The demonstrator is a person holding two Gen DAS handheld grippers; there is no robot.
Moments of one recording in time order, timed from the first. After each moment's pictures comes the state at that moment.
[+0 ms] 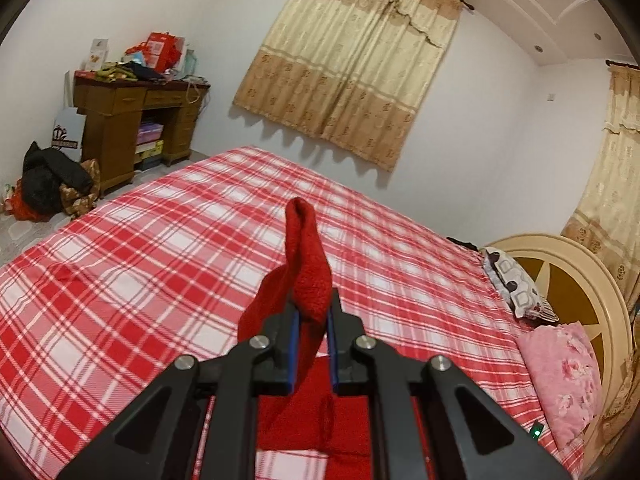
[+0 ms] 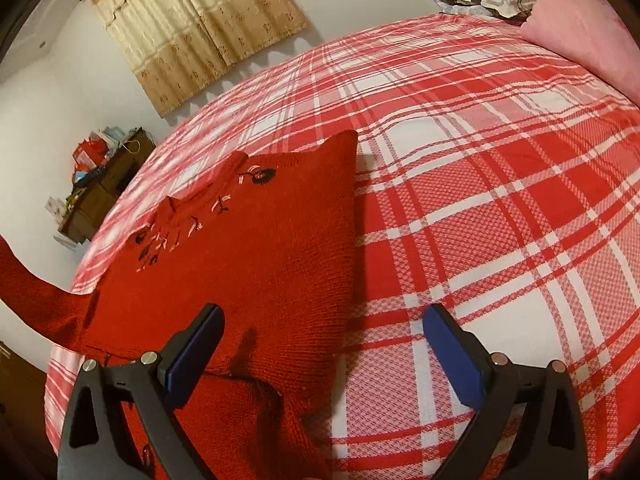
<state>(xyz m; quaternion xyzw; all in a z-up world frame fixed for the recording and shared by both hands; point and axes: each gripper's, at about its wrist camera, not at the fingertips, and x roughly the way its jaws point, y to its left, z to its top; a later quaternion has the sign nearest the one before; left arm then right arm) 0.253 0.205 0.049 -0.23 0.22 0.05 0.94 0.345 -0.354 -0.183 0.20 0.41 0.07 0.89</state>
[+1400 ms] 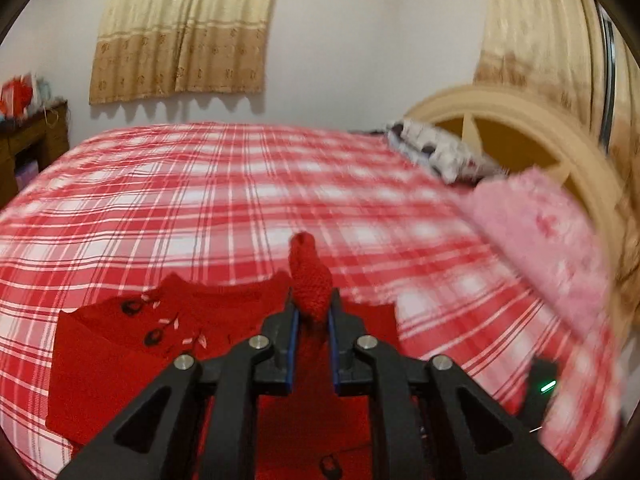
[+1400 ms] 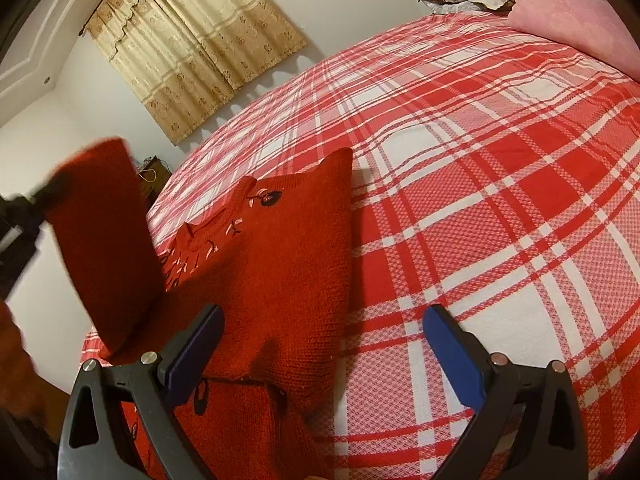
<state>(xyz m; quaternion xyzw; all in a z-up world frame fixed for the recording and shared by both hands) 0.351 -0.122 -0.034 -0.05 0.31 -0.10 0.94 0.335 -0.374 -0.183 0.25 0.37 0.08 0.89</state>
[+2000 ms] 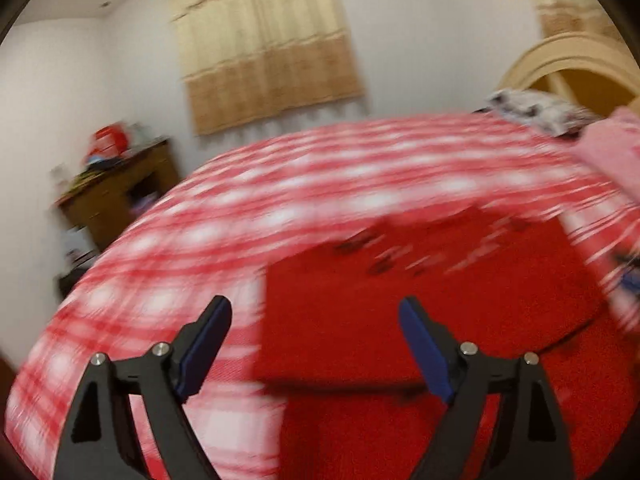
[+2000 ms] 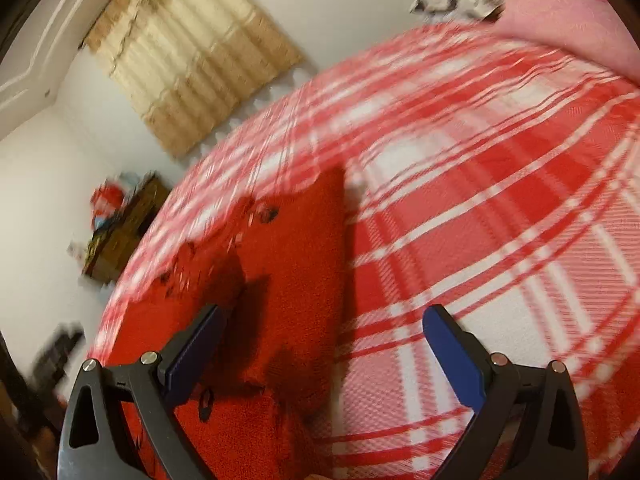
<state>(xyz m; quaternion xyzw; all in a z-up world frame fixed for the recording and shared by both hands) 0.267 0.008 -0.083 0.07 0.29 0.12 0.95 0.317 -0.385 -0.173 0.27 0.32 0.06 0.91</state>
